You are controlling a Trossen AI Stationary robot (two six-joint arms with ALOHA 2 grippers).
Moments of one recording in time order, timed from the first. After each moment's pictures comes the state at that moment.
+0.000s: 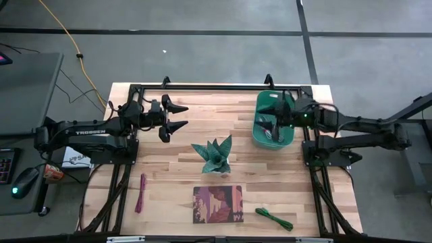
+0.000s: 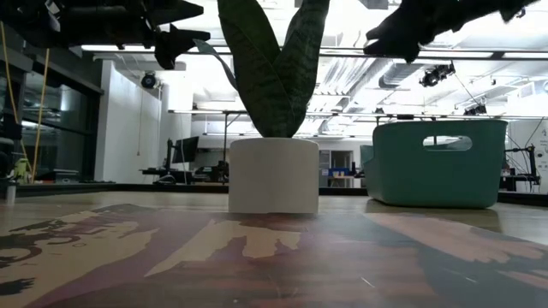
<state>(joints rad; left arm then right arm) 0.44 0.83 0.36 0.59 0.22 -0.15 -0.21 0.81 0.67 -0.14 -0.01 0.02</state>
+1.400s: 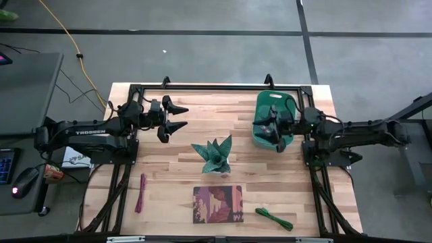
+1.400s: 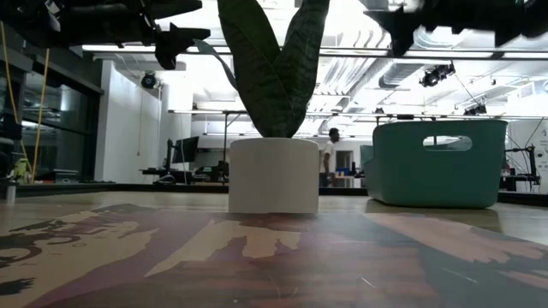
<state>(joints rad) 0.44 0.83 0.36 0.60 0.25 -0.22 -0.12 0.81 0.43 0.47 -0.22 0.19</state>
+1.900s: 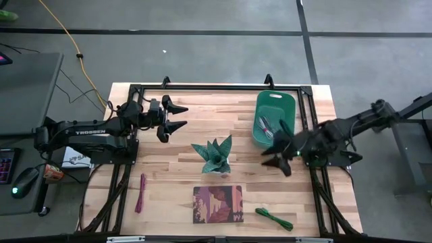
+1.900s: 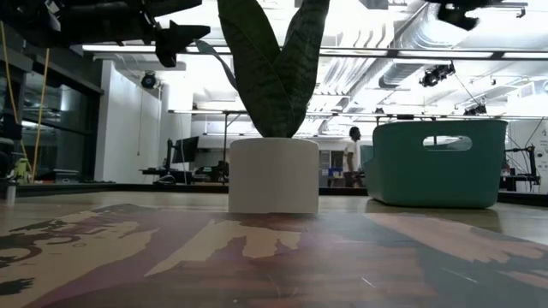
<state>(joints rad) 0.44 0.83 0.36 0.63 0.25 -0.22 0.39 0.94 0.91 -0.53 0.14 0.71</state>
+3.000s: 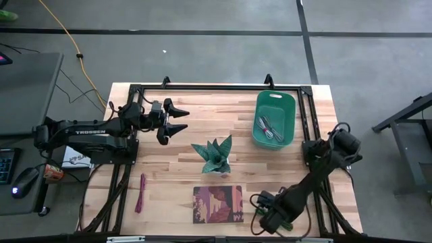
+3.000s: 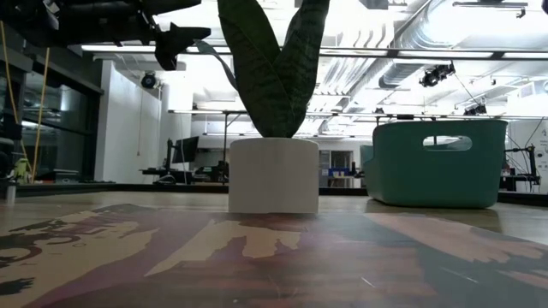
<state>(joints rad) 0.40 0.84 0.36 0.59 0.25 -0.27 0.81 1.84 1.29 -0.88 -0.08 1.42</state>
